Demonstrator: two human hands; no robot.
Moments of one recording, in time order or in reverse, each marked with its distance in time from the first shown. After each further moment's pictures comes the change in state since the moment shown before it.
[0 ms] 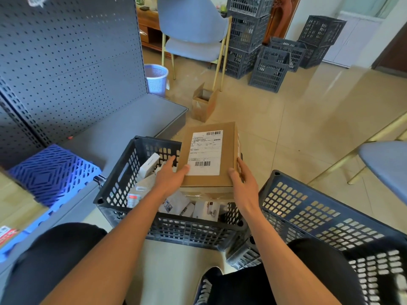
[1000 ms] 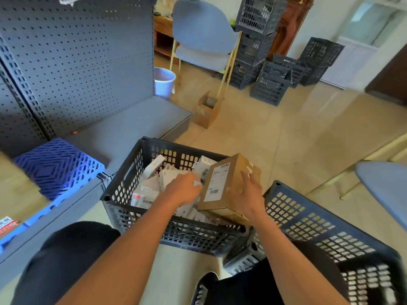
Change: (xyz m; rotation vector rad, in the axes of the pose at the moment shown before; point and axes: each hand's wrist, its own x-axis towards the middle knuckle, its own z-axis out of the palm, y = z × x) left_hand -0.014 -0.002 -0.006 0.459 -0.200 0.175; right_hand 0.012 0.000 0.006 -0.879 -0.050 0.006
